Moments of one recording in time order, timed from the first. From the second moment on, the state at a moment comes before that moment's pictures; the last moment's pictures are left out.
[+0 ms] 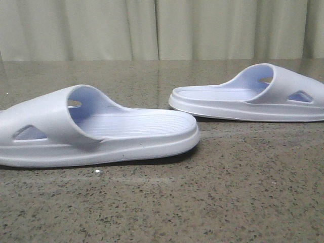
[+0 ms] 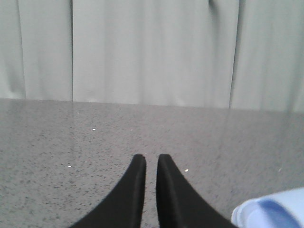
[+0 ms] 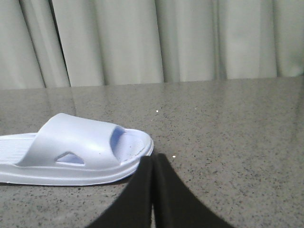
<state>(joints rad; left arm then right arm) -0.15 0.00 0.00 -0.22 -0.02 0.06 0.04 -0.01 0.01 0.00 0.05 0.03</state>
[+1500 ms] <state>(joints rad) -0.15 0.47 -0.51 -0.71 0.60 0.13 0.04 0.43 -0.55 0.00 0.38 0.03</state>
